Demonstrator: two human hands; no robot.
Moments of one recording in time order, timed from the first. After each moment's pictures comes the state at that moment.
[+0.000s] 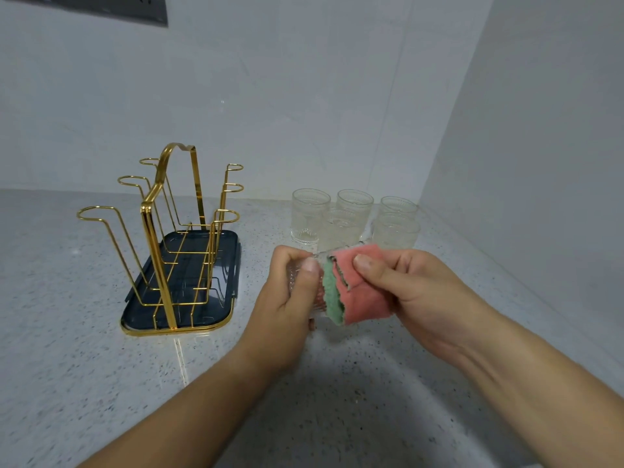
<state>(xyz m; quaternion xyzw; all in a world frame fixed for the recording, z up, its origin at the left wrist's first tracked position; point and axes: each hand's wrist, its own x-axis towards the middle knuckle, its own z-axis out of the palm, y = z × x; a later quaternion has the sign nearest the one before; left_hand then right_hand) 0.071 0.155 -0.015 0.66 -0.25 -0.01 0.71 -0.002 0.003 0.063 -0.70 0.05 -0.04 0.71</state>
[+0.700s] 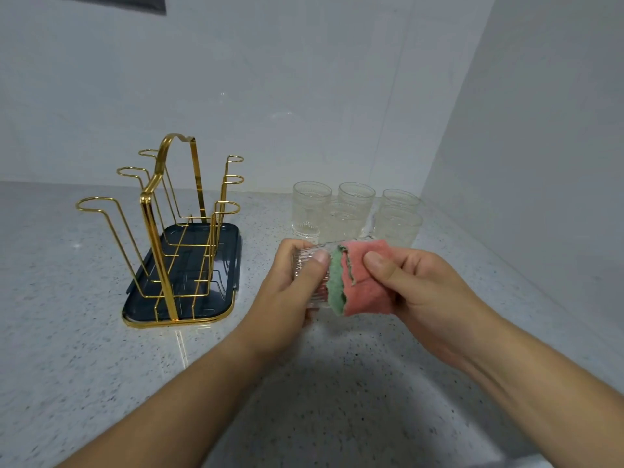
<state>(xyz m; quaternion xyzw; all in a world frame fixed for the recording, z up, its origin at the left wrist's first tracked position) 0.063 0.159 0.005 0.62 -0.22 -0.13 0.74 -0.009 0.000 0.053 -0.67 0.02 -0.03 0.74</state>
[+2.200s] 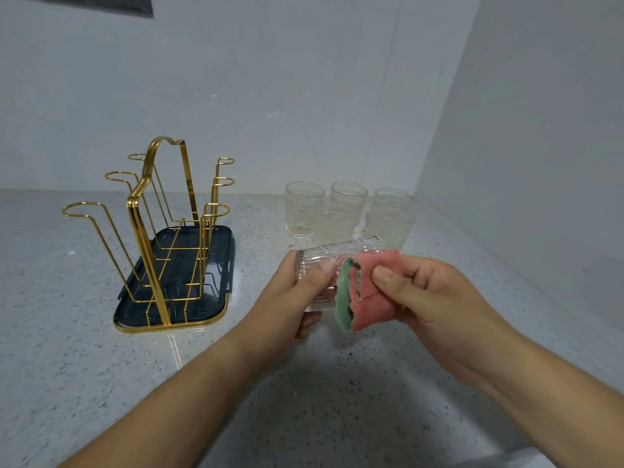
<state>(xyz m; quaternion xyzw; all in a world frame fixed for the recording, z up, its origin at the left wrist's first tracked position) 0.065 0.163 -0.001 0.64 -0.24 -0.23 0.69 -0.031 -0.008 0.051 -0.70 0.02 -0.08 0.71</state>
